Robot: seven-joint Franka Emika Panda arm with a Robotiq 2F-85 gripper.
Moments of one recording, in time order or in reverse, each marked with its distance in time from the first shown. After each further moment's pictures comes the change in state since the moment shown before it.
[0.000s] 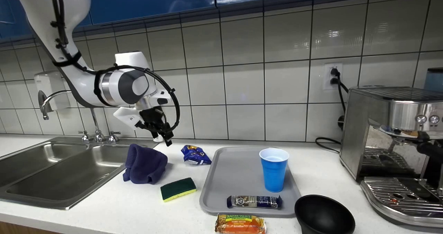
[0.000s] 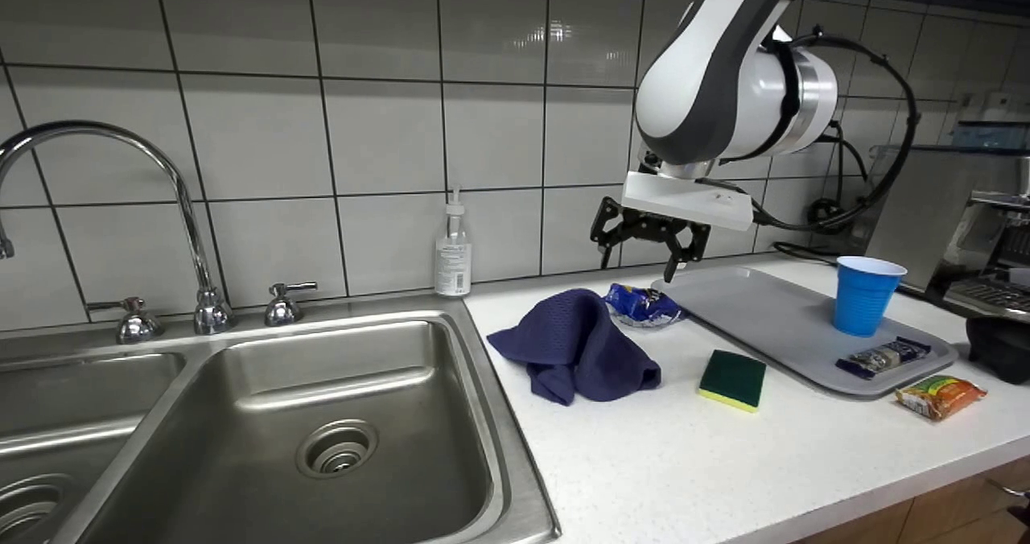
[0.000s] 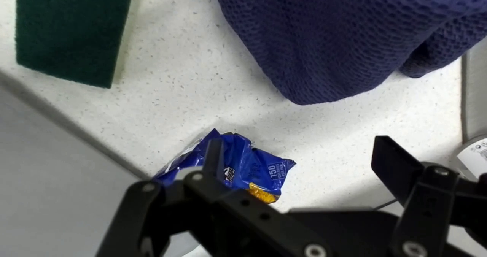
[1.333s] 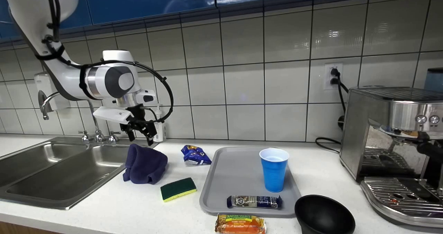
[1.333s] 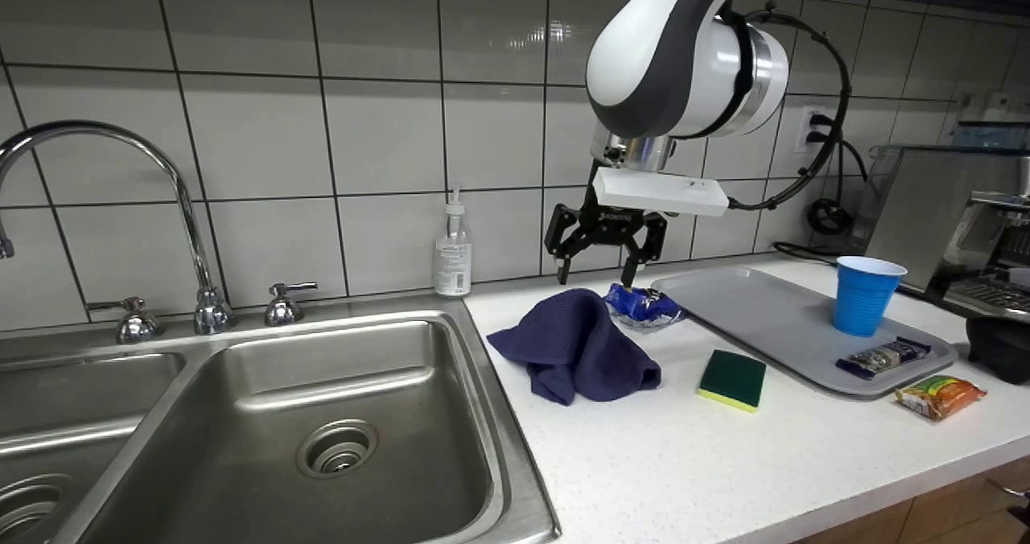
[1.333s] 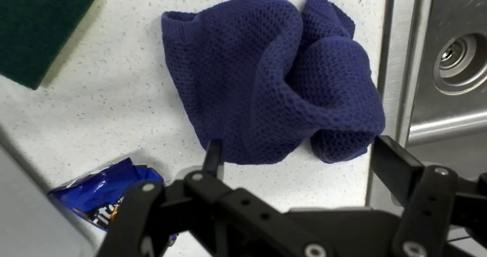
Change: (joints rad) arm -0.053 -0.010 0.173 0.055 0.015 -0.169 -0.230
